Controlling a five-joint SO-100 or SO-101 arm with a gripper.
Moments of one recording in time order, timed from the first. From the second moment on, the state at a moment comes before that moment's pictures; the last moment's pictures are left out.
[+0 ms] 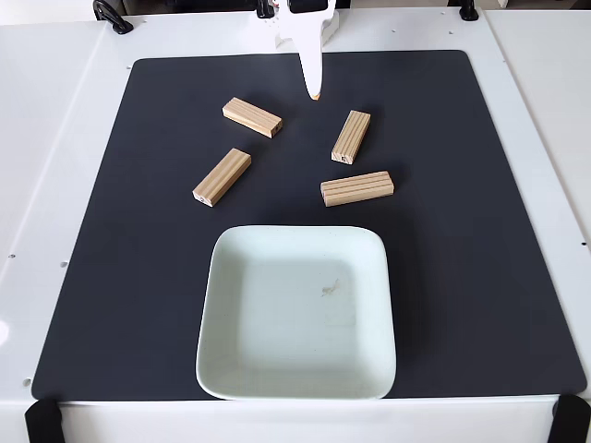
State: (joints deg) arm -15.8 193.2 180.7 45.9 6.6
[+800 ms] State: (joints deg) arm -19.5 167.4 148.1 50.8 6.6
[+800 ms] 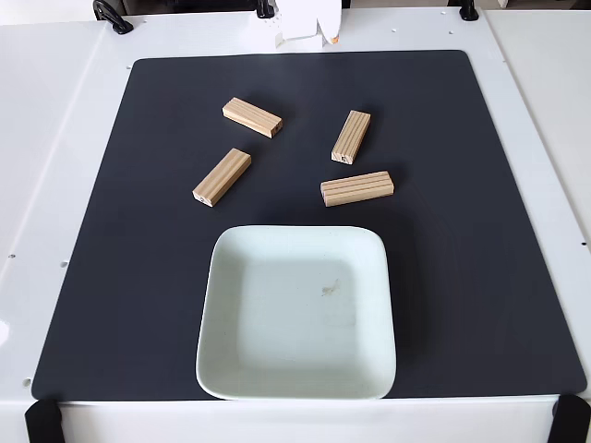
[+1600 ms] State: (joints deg) arm -20.4 89.0 81.5 85.9 6.7
